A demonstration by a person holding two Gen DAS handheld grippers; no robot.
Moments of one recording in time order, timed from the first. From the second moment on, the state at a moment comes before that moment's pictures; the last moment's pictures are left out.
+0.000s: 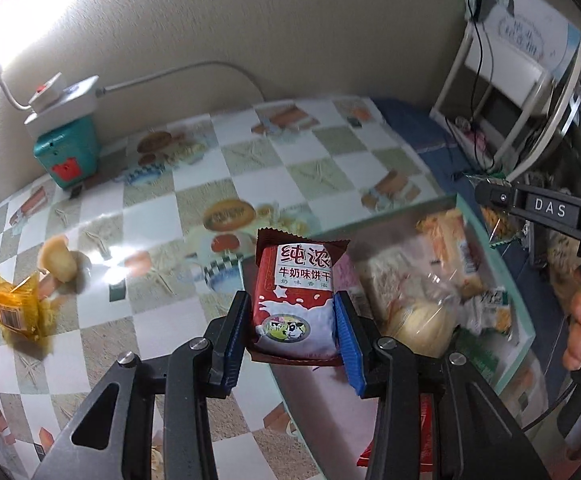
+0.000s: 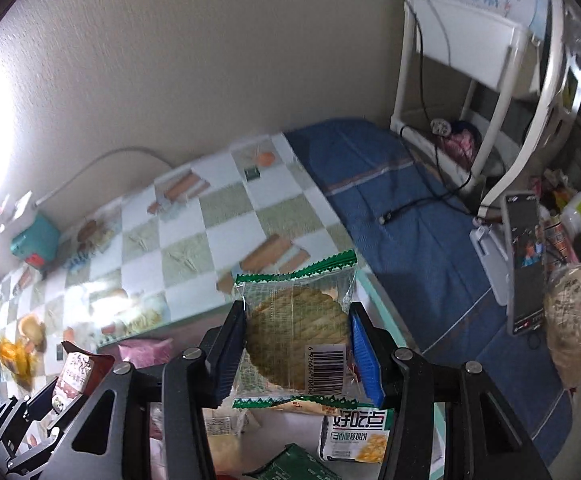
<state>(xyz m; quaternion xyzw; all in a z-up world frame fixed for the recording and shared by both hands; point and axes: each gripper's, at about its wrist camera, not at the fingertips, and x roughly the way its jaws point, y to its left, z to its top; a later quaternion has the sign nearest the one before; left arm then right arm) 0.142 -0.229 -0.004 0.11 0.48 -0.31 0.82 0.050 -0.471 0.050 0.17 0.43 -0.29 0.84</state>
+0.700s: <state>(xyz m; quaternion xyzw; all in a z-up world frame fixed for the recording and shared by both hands) 0.130 -0.250 -0.036 0.12 0.54 -0.34 0.76 0.071 -0.462 0.012 0.16 0.49 -0.26 0.82</state>
